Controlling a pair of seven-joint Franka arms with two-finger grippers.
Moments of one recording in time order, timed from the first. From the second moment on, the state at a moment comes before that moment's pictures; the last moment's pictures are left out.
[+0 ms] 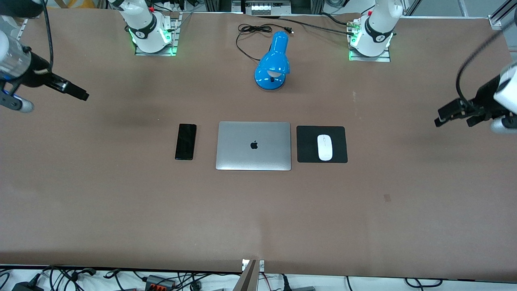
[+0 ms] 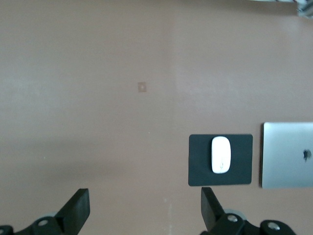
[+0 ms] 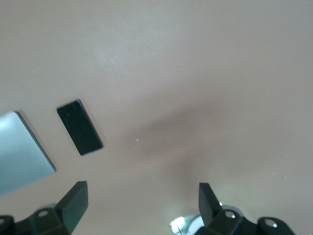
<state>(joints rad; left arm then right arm) 0.00 0.01 0.02 -1.67 -0.10 1.76 0.04 -0.24 -0.05 0.27 -1.71 0.00 1.57 0.45</state>
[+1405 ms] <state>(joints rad) 0.01 0.00 0.01 -1.71 -0.10 1.75 0.06 -0.03 0.01 0.02 -1.68 0.00 1.72 0.20</state>
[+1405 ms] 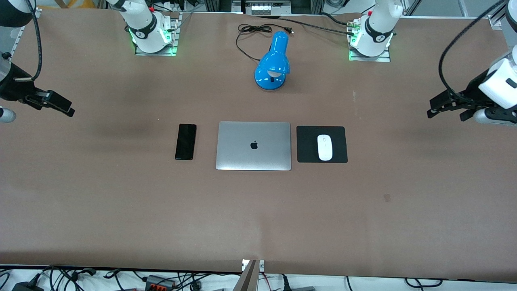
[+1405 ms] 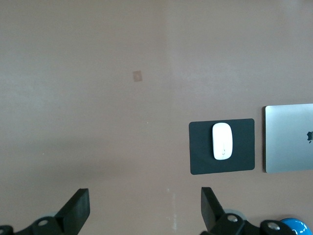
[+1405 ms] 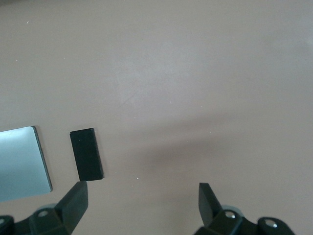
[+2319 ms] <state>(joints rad) 0.01 0.04 0.00 -1.68 -0.09 1.83 0.06 -0.03 0.05 0.02 -1.67 0.00 1.71 0.18</state>
